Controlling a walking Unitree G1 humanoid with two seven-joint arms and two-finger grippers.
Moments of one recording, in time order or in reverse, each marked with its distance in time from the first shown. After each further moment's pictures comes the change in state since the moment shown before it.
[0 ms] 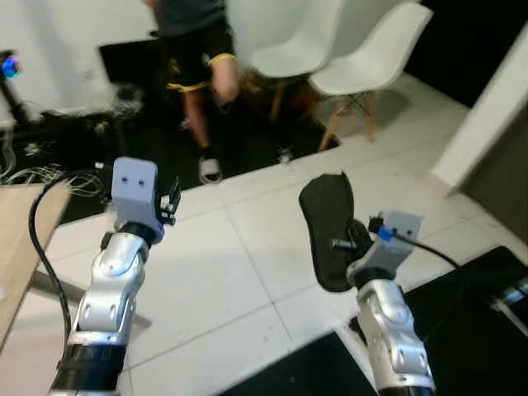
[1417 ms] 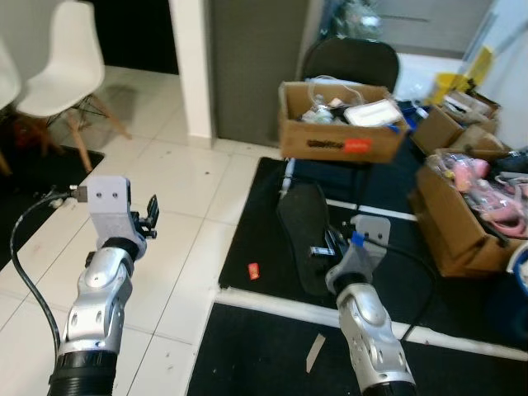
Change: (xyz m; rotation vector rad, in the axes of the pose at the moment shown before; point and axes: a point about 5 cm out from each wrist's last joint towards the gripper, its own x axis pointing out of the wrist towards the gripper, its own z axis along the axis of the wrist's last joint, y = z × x) left arm -0.009 0.016 -0.030 -0.108 0.108 0.092; right arm 0.002 -0.001 -0.026 -0.040 0.080 0.006
